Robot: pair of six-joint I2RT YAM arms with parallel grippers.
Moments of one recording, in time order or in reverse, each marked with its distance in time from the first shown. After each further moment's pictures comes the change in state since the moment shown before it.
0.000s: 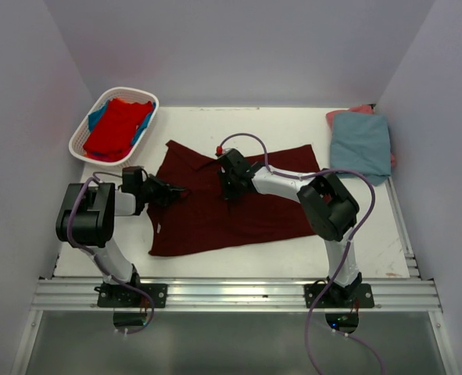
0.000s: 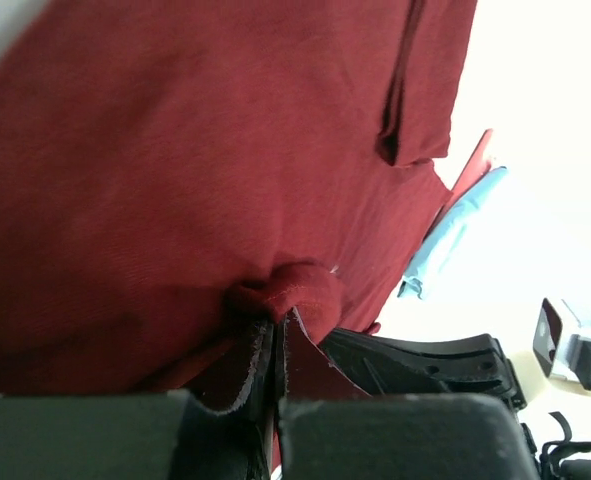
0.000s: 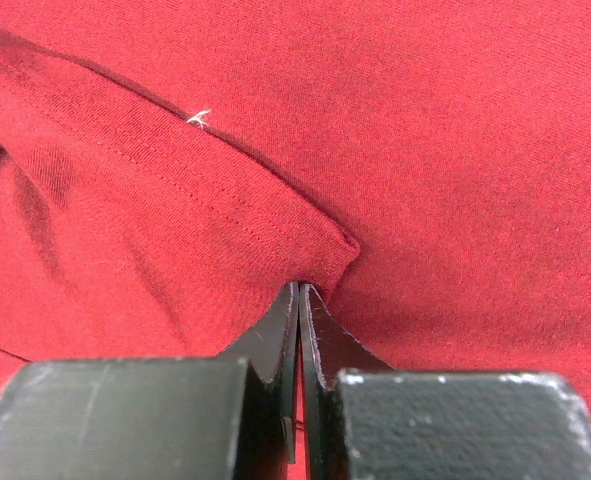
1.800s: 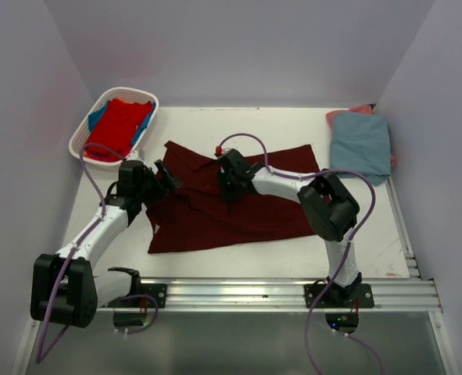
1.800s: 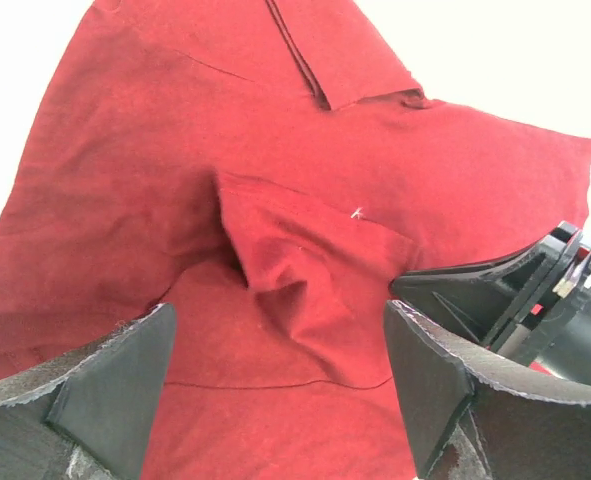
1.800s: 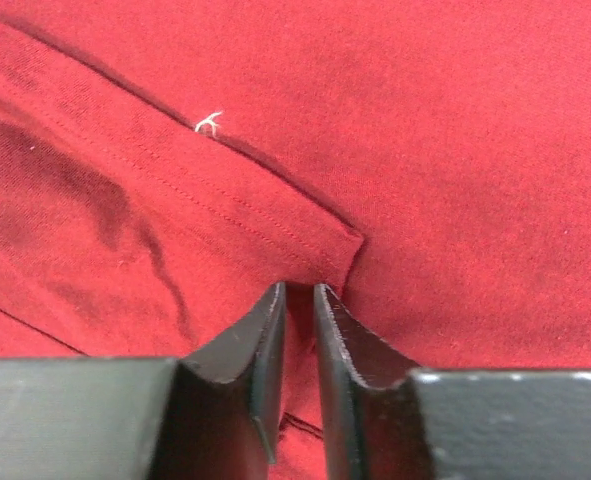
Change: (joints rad) left arm -0.150 -0.568 0.059 -0.563 -0.411 0.510; right arm 0.002 -0.005 -0.006 0.021 -0.011 -0.001
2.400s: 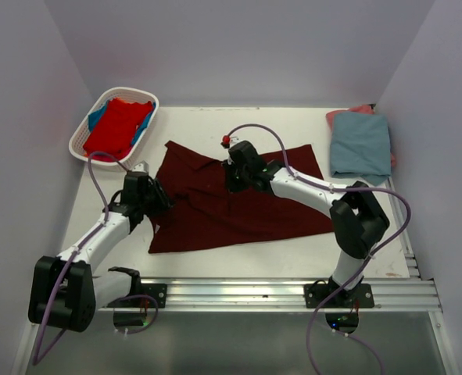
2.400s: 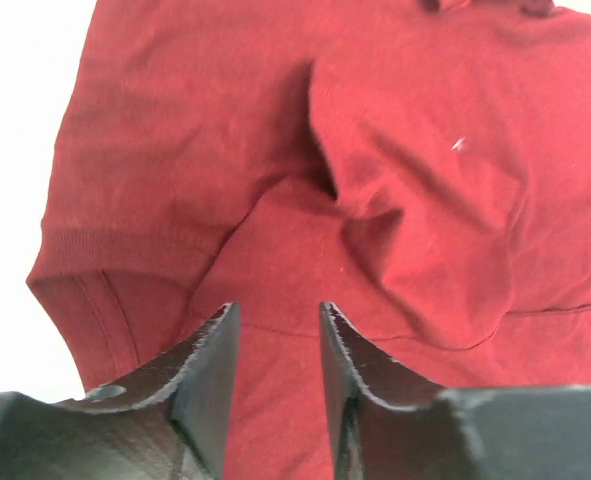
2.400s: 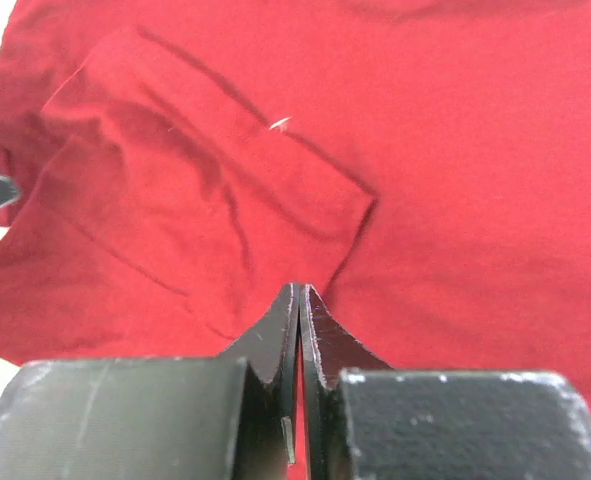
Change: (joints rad) left arm -0.040 -0.040 -0.077 -0.089 -0.068 0.067; right arm 0.000 -0.255 -0.090 0.001 0.006 -0.037
